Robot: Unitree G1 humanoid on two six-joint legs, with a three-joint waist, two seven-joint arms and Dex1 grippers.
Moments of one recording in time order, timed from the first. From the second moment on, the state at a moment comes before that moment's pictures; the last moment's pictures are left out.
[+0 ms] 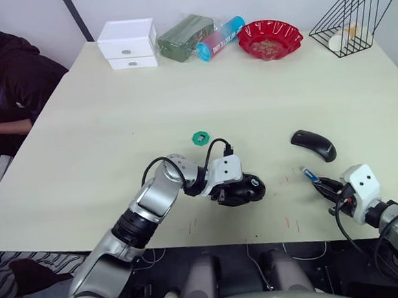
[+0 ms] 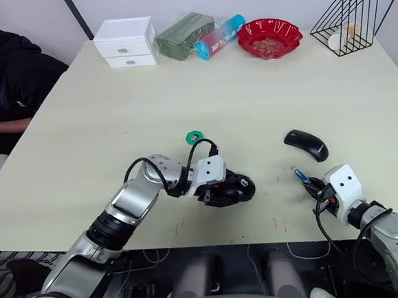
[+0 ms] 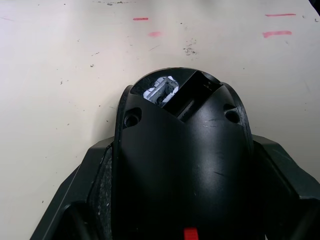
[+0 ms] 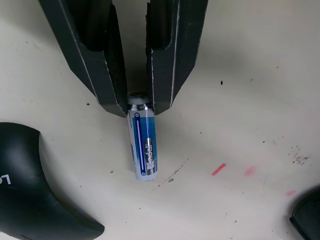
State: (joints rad) left arm -0.55 0.50 -0.50 -0.05 0.00 0.41 -1.18; right arm 0.29 -0.57 -0.17 -0.44 0.29 0.41 0.58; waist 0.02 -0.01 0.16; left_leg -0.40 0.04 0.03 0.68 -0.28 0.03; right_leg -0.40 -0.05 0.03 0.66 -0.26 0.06
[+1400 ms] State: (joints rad) left arm -0.57 0.44 -0.51 -0.05 0.02 0.48 -1.15; right arm -0.49 -0.74 0.03 -0.61 1.09 1.61 0.22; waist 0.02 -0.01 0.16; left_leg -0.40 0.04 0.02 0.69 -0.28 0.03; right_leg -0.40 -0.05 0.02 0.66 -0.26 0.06
